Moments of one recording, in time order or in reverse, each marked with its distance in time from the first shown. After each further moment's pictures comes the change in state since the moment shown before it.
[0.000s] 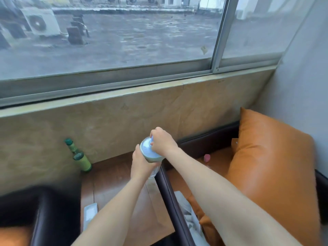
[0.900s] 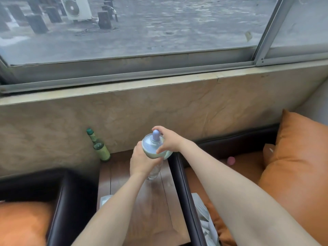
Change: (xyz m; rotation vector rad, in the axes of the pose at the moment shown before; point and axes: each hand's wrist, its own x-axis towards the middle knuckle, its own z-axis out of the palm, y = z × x) left_hand 0.042 -0.045 -0.037 0.064 0.173 -0.089; right_hand 0.065 -0.007 0.038 0.444 -0.389 -0.046
